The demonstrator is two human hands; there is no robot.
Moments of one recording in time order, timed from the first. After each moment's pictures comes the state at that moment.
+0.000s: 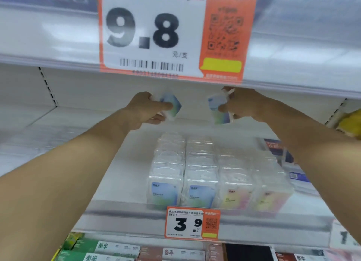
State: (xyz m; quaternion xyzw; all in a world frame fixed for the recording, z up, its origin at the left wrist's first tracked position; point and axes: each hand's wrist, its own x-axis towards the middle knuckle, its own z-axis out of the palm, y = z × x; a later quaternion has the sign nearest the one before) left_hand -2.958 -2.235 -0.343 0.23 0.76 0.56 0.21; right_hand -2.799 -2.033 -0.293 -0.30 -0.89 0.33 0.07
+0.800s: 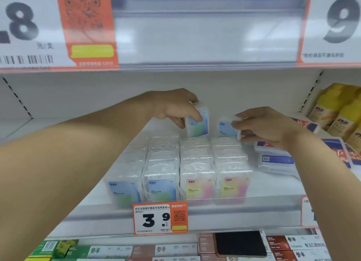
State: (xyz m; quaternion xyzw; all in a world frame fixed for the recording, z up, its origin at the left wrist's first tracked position) left_hand -2.859 -2.126 -0.307 0.45 0.79 0.28 0.31; right_hand -2.668 -1.980 -0.342 -0.36 -0.77 0.51 0.11
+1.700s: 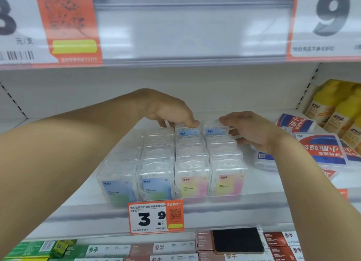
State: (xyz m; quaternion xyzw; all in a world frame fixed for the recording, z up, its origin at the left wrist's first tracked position) left_hand -2.845 -2.135 -0.298 0.46 0.82 0.05 0.34; right_hand -2.675 -2.003 -0.349 -0.31 -0.77 0.55 0.09
